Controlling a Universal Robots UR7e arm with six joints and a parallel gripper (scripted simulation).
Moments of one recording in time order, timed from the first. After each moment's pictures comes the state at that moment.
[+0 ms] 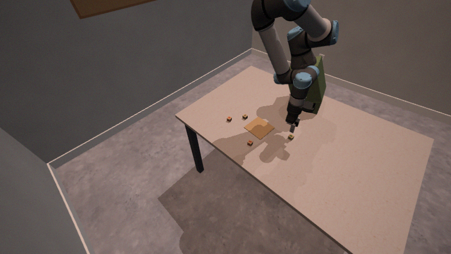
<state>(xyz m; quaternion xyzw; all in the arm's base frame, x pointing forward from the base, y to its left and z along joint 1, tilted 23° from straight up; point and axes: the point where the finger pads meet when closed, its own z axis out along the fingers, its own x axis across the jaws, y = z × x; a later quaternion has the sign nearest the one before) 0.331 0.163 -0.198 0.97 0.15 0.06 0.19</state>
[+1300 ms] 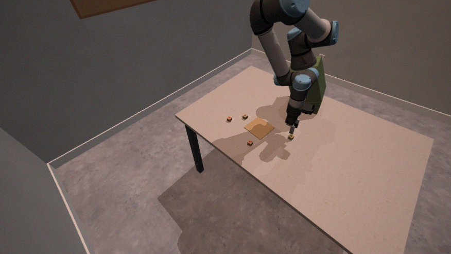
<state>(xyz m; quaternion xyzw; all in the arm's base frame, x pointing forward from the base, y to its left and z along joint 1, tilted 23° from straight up) 0.333 0.159 -0.209 0.97 0.15 0.06 0.19</state>
